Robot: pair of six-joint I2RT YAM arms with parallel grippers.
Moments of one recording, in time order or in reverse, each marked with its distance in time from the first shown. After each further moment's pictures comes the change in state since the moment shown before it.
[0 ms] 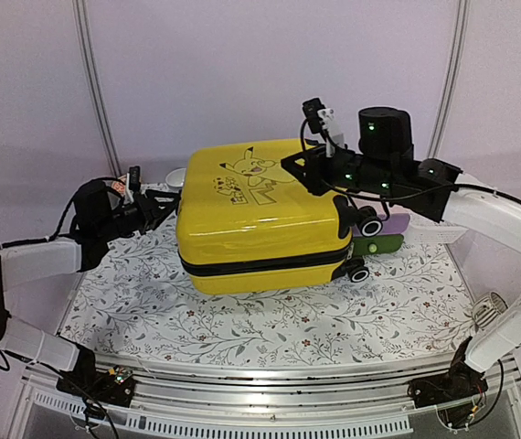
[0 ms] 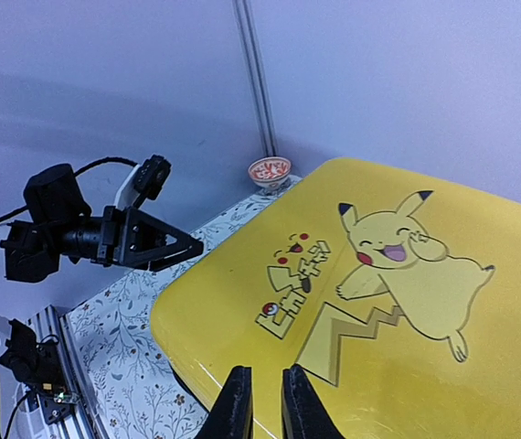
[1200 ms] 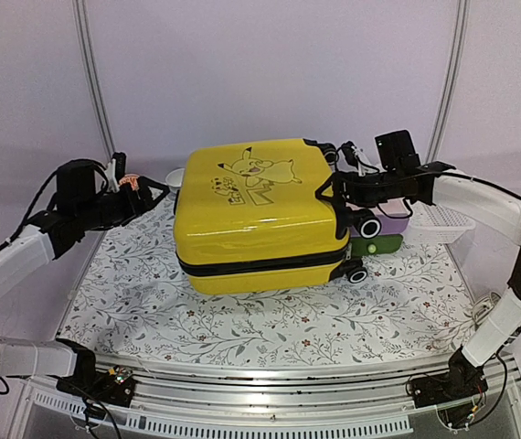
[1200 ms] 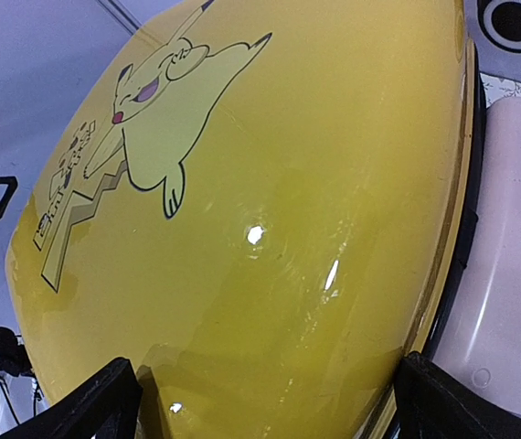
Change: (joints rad) left arm -0.028 -0.221 0.207 -0.671 -0.248 0.306; right arm -0.406 0.104 -0.112 -0.189 -0.350 0.135
